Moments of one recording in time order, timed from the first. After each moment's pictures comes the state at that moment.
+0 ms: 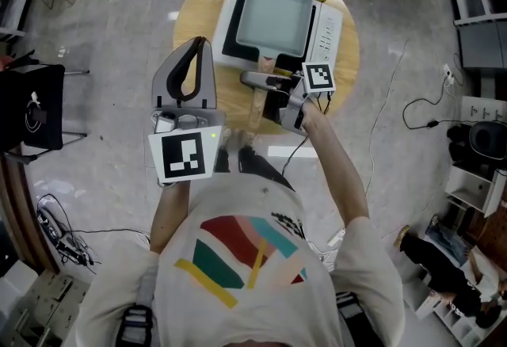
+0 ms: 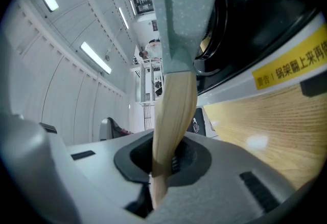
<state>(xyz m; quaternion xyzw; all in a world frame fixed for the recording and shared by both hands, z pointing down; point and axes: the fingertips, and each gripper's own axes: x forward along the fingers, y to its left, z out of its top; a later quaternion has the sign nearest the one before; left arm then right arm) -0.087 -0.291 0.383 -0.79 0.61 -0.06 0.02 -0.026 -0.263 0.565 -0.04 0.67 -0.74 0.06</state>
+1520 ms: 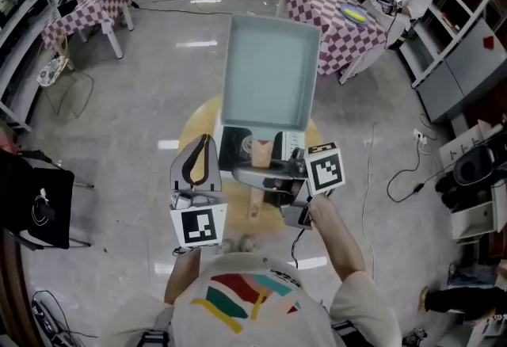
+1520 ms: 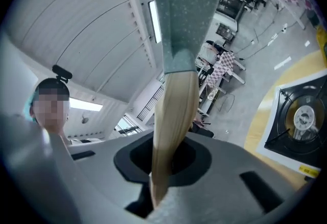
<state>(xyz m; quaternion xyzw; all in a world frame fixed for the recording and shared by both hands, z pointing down) -0.077 -0.281 0.288 -0.80 0.60 0.02 0.09 -0.039 -0.226 0.308 -0.01 0.89 -0.45 0.03</state>
